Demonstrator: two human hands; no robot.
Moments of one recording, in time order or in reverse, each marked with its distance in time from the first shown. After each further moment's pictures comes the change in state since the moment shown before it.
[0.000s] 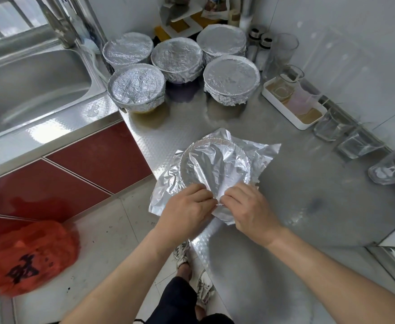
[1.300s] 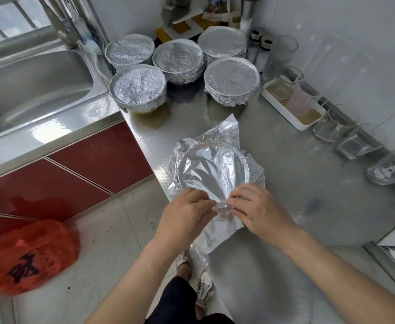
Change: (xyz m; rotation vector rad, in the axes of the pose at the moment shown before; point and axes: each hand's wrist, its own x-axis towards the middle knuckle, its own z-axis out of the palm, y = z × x) left_hand -0.012 0.015 -0.006 -0.107 -0.057 -0.296; right_hand -0.010 0.013 -0.020 0.209 -0.153 0.074
